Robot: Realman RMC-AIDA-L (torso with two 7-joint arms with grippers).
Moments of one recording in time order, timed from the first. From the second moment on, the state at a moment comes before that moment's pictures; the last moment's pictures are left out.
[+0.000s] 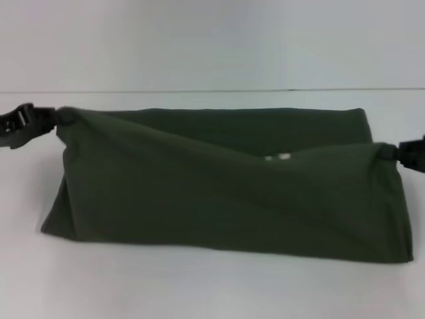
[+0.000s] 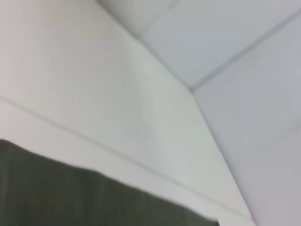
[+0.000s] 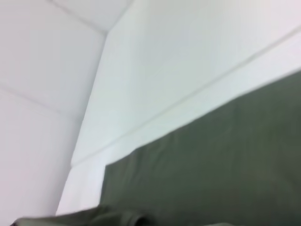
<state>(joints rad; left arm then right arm) -0.66 -1.95 0.05 0.65 2.38 1.56 -2.16 0.61 1.94 -0.34 -0.60 -2.28 -1.49 2.29</state>
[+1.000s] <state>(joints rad) -0.71 -2.06 0.08 0.52 2.16 1.09 -1.88 0.70 2.05 -0.42 -0.51 -2.09 -0.98 2.09</state>
